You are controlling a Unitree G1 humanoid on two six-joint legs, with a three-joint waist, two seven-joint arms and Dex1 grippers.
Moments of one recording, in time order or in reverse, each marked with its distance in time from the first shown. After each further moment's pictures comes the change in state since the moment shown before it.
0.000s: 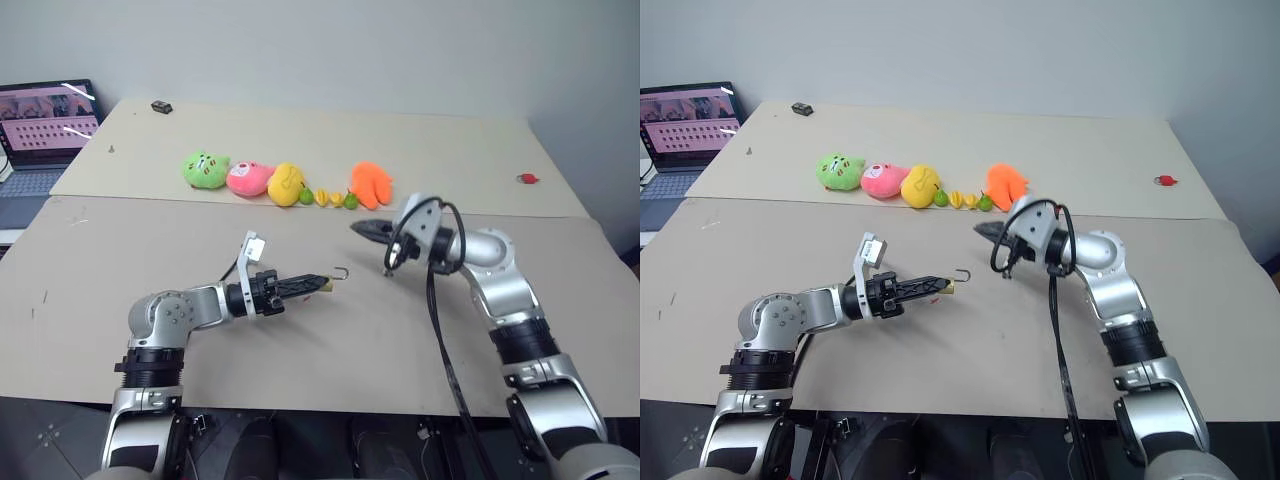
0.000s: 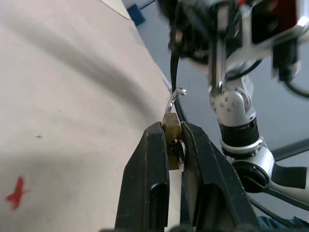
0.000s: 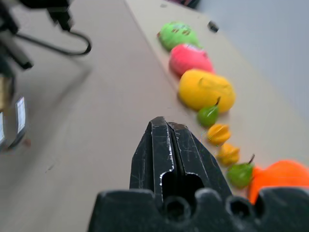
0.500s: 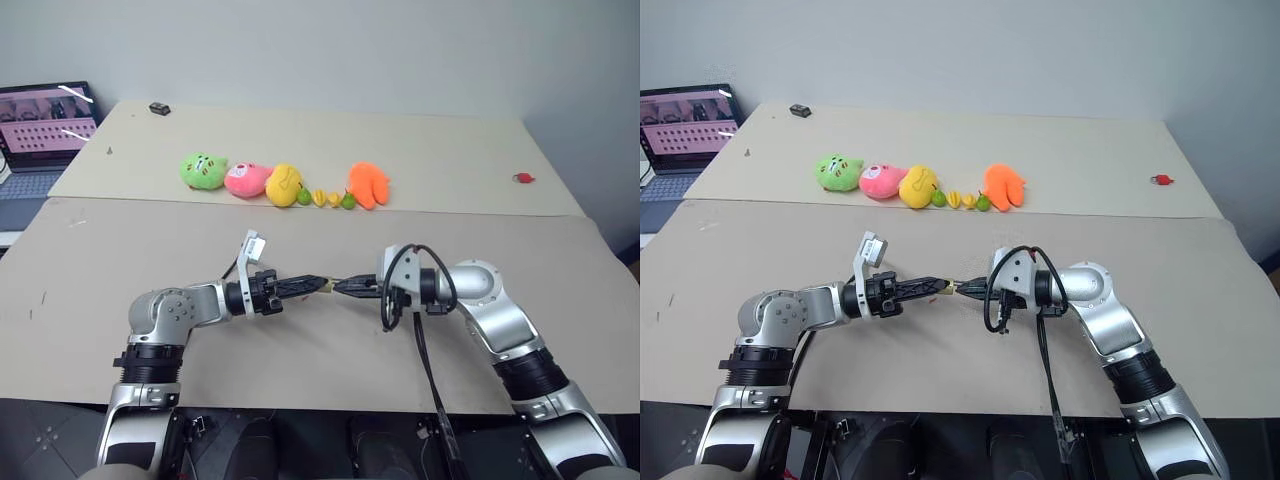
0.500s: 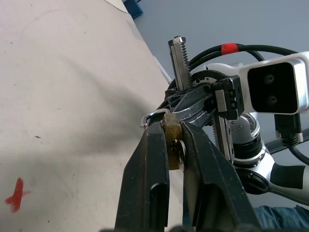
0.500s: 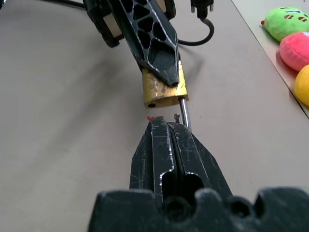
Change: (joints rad) left arm -0.041 -0.024 -0.017 0.011 -0.015 0.004 -0.058; right arm 0.090 -0.027 0.119 -0.189 0.038 0.104 0.133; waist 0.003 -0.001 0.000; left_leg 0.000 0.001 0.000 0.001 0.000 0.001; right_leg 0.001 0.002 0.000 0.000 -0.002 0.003
